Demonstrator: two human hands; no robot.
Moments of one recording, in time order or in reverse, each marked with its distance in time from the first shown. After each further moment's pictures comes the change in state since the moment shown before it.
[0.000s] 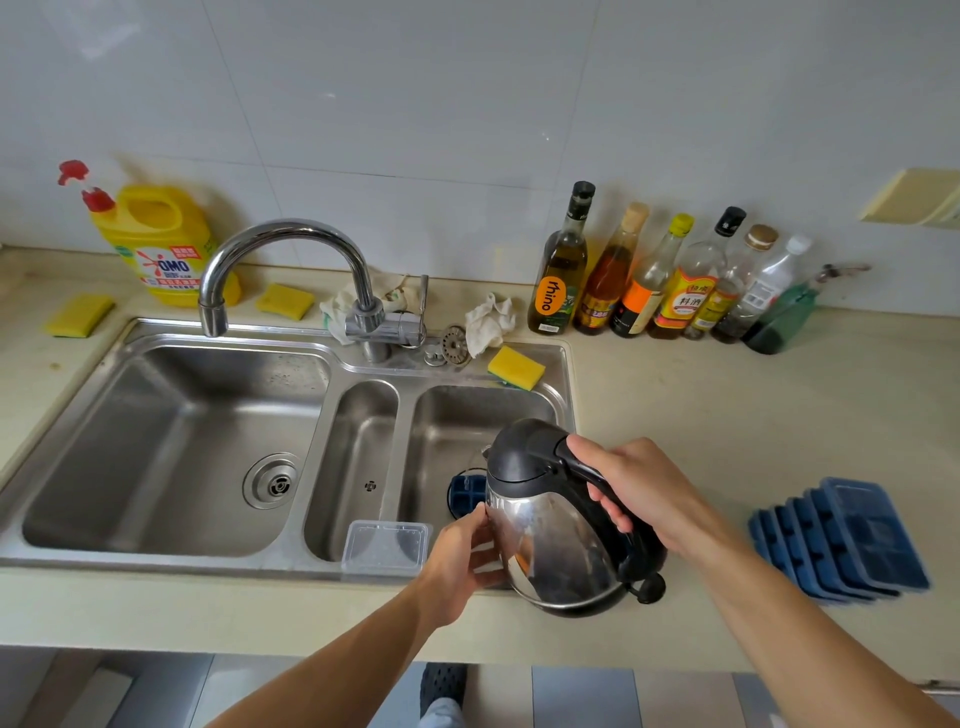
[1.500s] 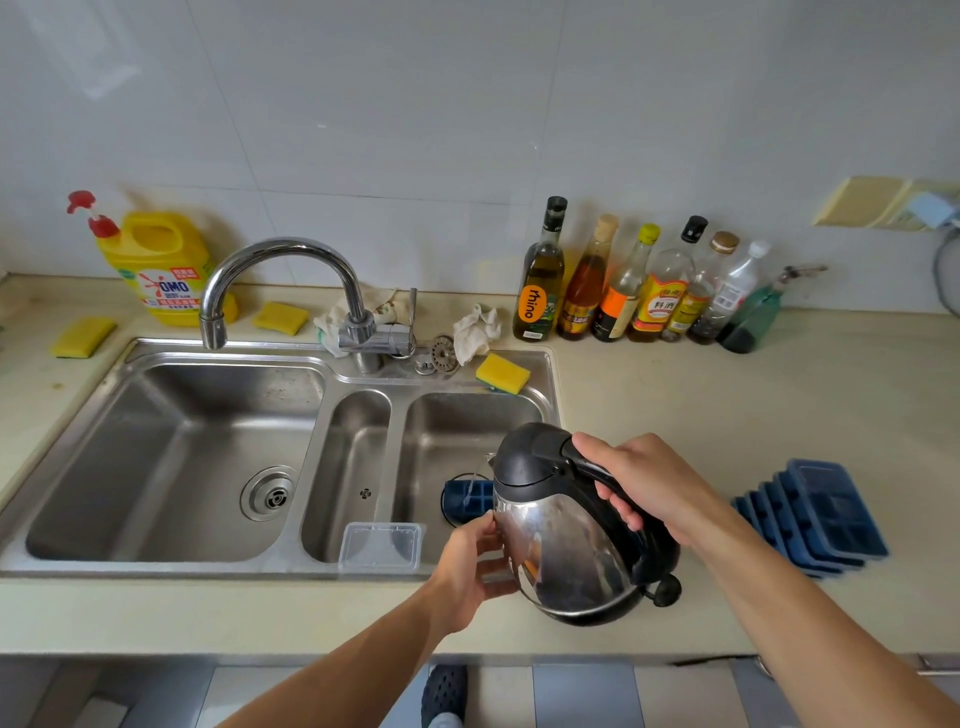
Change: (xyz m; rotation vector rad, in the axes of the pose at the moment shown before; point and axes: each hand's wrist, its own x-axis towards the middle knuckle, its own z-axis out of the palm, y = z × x) left_hand -0.023 -0.010 0.023 -0.003 -0.046 -0.024; right_hand -0.035 0.003 -0.023 -0.035 0.011 -0.034
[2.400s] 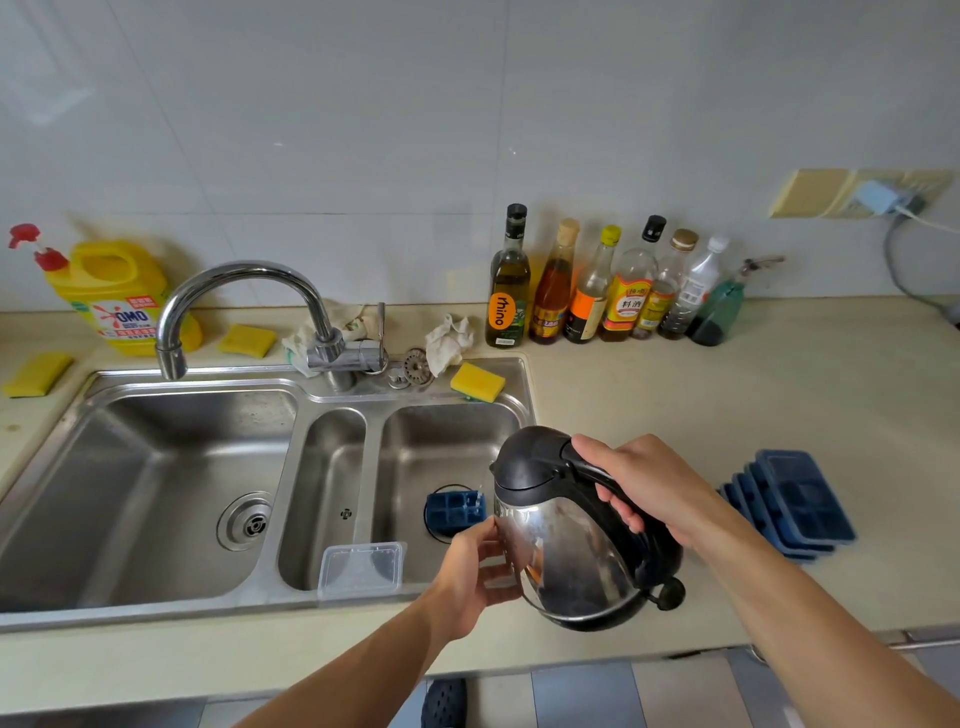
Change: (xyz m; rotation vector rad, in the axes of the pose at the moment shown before) left_hand 0.019 -0.002 0.020 0.055 0.003 -0.019; right_hand -0.003 0.009 -0.024 0.036 0.033 0.026
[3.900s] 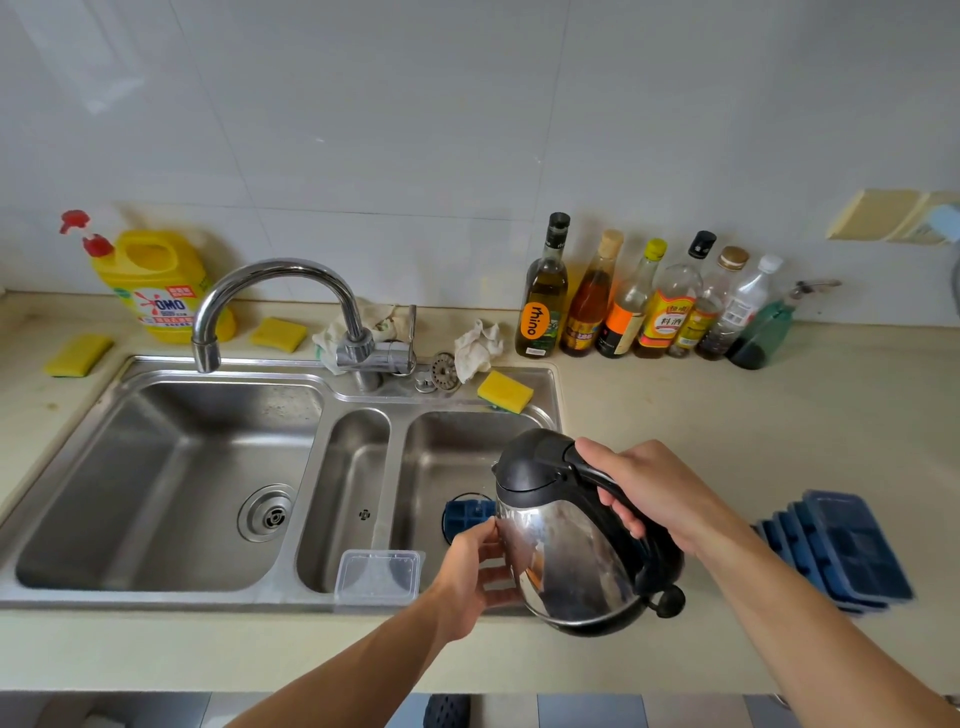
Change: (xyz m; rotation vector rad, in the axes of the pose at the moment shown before) left_hand 0.002 0.023 -0.017 -0.044 0.050 -0.007; right_hand 0.027 -0.026 0.015 -0.018 -0.041 -0.003
